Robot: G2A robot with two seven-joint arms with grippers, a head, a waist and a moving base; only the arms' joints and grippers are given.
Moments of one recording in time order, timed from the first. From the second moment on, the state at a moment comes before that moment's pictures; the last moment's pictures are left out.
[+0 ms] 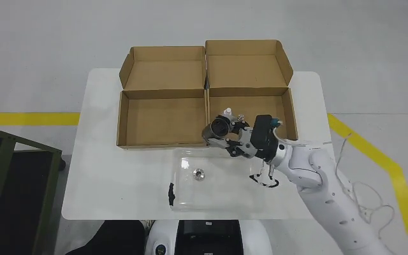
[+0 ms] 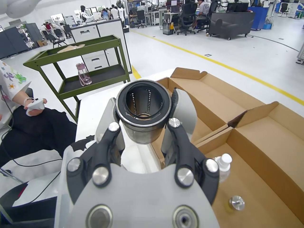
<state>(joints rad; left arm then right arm) -0.23 -0.27 -0.37 -1.29 3.07 0.37 0.06 -1.12 -1.08 1.12 -1.81 -0.90 -0.70 0.14</state>
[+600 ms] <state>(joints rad) -0.23 -0.27 -0.37 -1.29 3.07 0.37 0.06 -0.94 -1.14 0.91 -1.69 -1.13 -0.52 0.26</state>
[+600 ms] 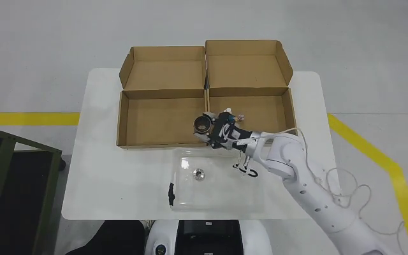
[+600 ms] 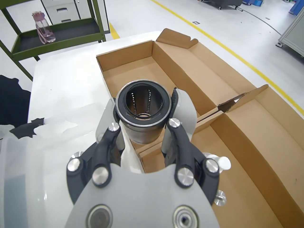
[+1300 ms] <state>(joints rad) -0.23 -0.27 -0.37 -1.29 3.07 0.37 0.06 -0.75 -1.24 0.74 -1.45 -1.07 -0.46 0.39</state>
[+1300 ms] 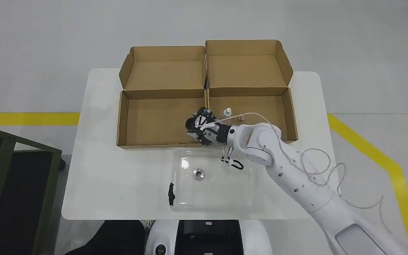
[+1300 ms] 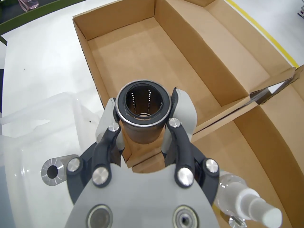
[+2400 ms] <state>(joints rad) -0.23 -0.27 -0.37 -1.29 3.07 0.37 0.06 -0.68 -1.31 0.68 -1.30 -1.10 -0.48 0.47</state>
